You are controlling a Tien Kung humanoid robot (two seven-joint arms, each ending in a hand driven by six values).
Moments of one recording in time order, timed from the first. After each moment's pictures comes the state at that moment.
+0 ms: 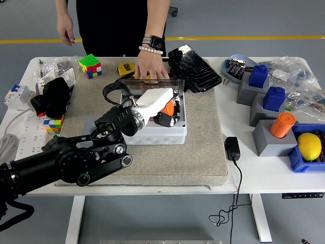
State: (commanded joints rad) left arm -0.87 0.12 -0.34 -1.13 1.60 0.28 0.37; right arm 0.04 -0.25 0.77 0.42 -0.09 -0.24 -0.03
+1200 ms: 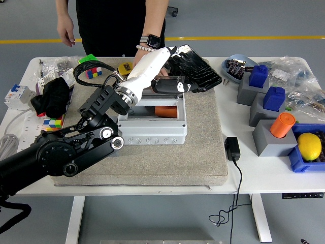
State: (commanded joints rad) left arm -0.82 0.18 -0.59 -1.27 1.59 0.39 0.26; right arm 0.04 -0.24 0.77 0.43 -0.09 -0.24 -0.03
